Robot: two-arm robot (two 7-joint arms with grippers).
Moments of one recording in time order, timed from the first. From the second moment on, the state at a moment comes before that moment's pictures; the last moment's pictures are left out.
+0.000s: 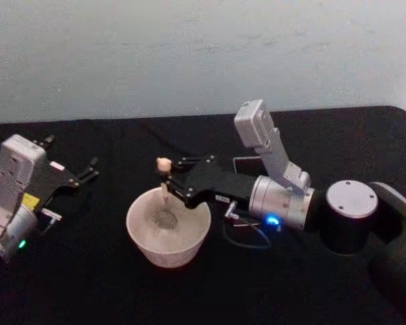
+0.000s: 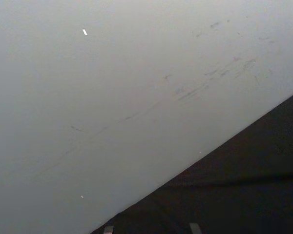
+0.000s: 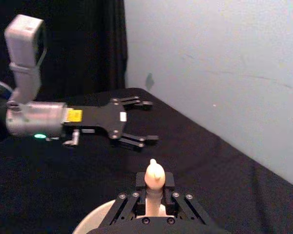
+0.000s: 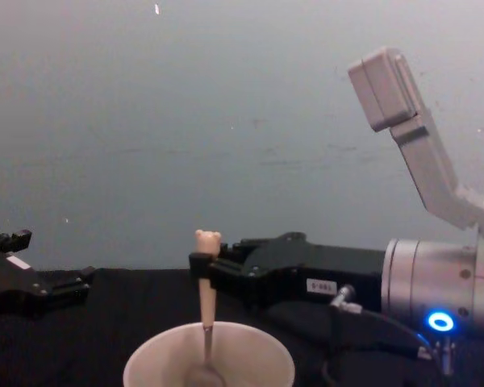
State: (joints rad) left arm -0.20 0.60 0.45 -1.41 -0.25 -0.12 0.03; right arm 0.46 0.33 -0.64 -1.32 0.41 0.03 0.60
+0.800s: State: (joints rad) left arm -0.20 0.60 0.45 -1.41 -0.25 -0.12 0.03; right arm 0.37 0.43 -0.61 -1.44 0.40 0.01 0.64
